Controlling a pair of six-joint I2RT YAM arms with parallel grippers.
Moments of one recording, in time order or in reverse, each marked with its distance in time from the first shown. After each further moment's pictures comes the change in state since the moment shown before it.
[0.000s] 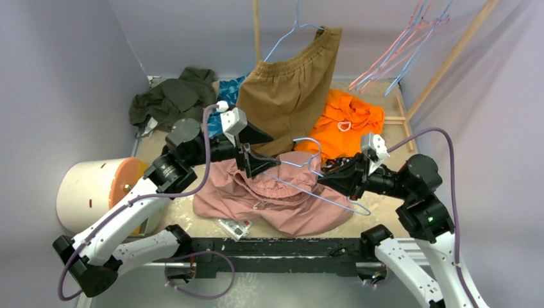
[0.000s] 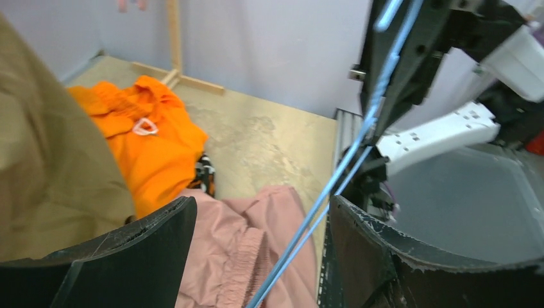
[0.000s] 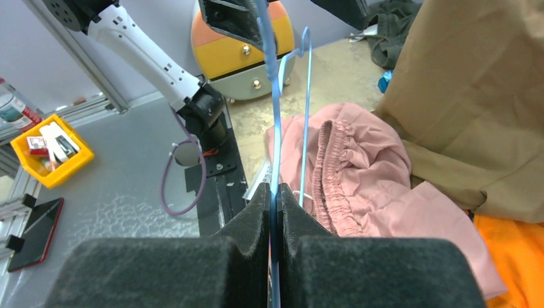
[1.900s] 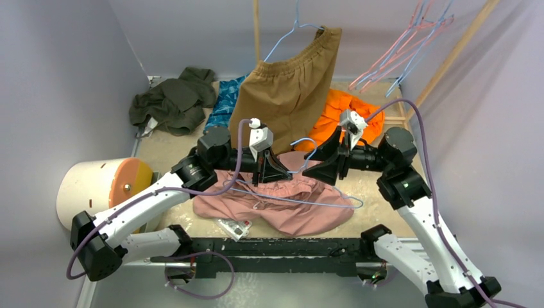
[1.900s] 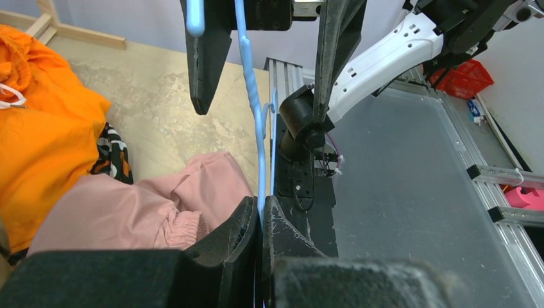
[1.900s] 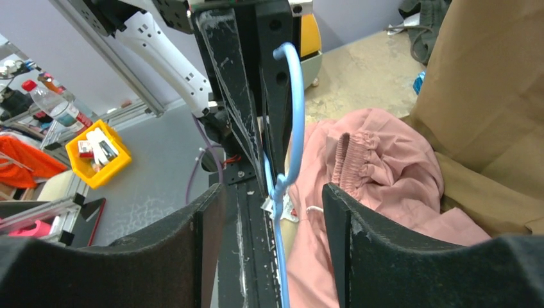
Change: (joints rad) left arm -0.103 0.134 -0.110 0.127 0.220 -0.020; right arm 0.001 0.243 -0.008 0.233 -0.135 0.110
